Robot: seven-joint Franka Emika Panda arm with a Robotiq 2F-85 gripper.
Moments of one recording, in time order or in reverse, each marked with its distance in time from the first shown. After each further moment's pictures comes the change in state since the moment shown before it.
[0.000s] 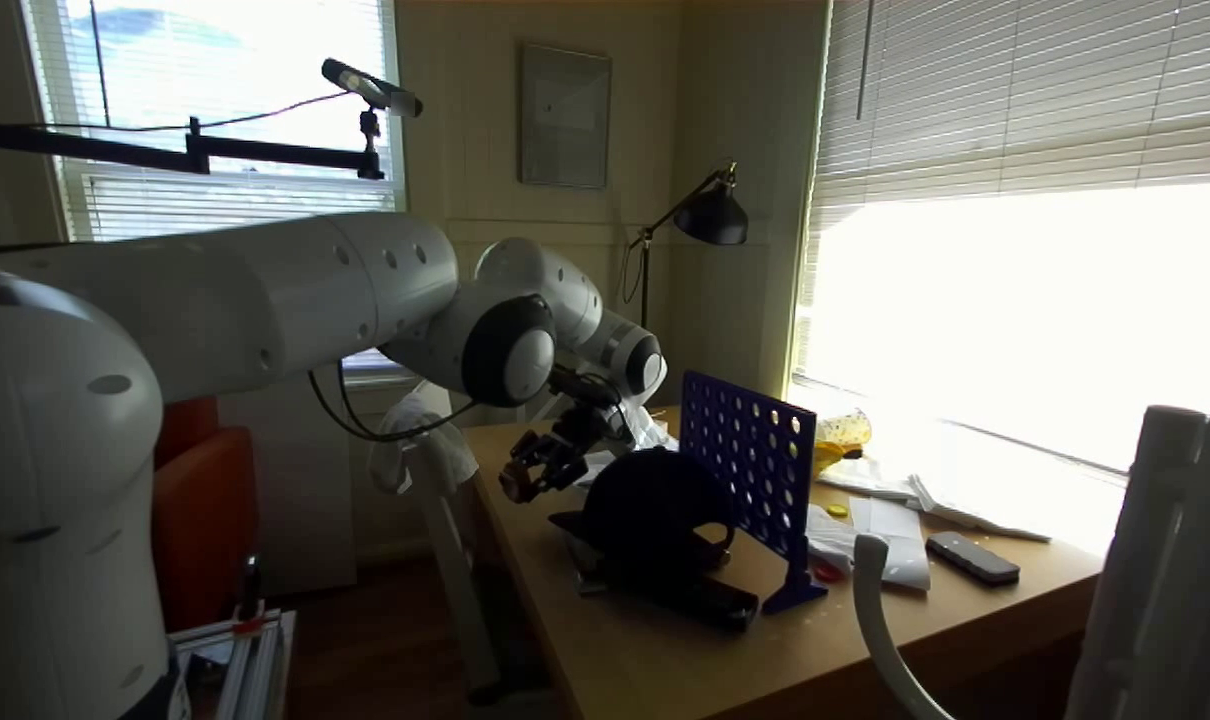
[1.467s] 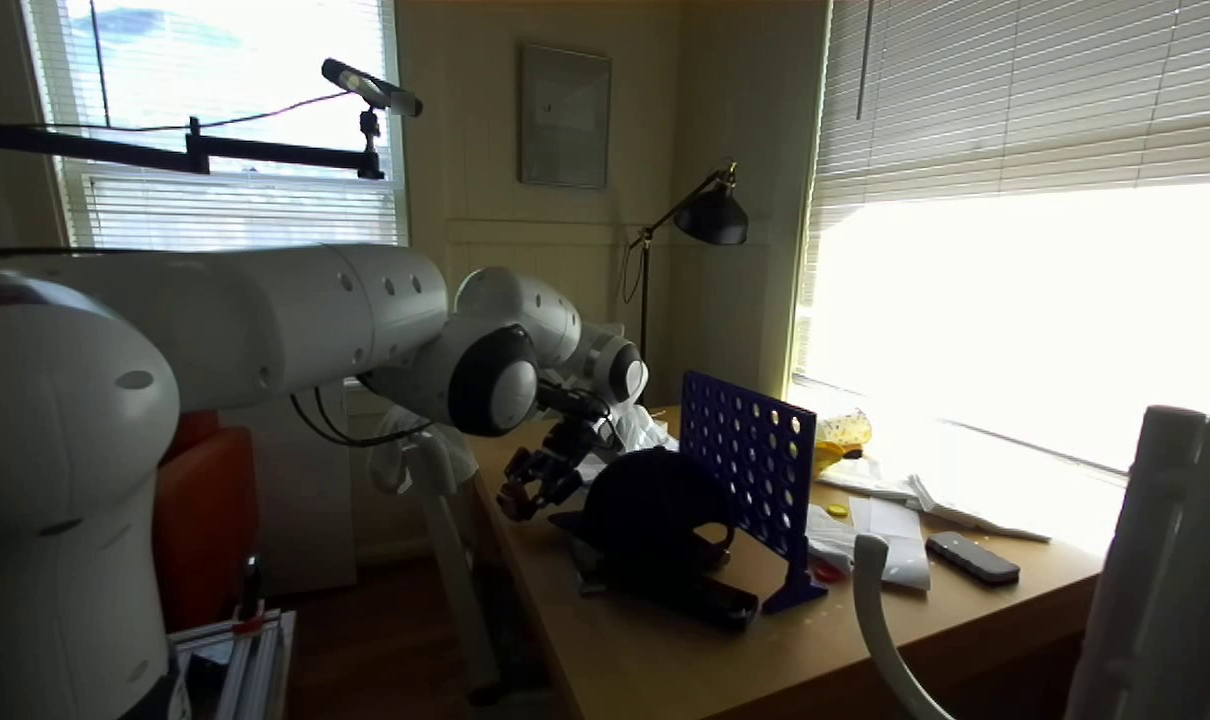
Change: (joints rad) arm 0.073 0.108 -0.037 0.154 -0.052 0.006 -0.033
